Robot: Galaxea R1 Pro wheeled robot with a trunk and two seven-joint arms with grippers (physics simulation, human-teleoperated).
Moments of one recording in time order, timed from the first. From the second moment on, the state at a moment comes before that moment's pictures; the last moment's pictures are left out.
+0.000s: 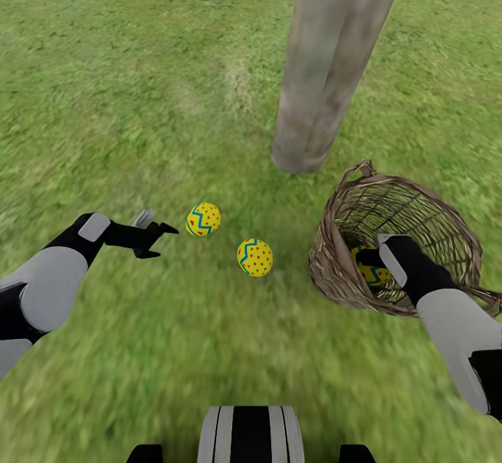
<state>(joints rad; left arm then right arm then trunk) -1.37 0.20 0.37 -0.26 0.45 1.02 -0.08 -1.10 -0.26 0.17 -0.62 -0.32 0.77 -0.20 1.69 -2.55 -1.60</state>
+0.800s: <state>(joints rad) -1.37 0.20 0.37 -0.26 0.45 1.02 -0.08 -1.10 -0.25 0.17 -0.63 -0.33 0.78 -0.21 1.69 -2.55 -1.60</state>
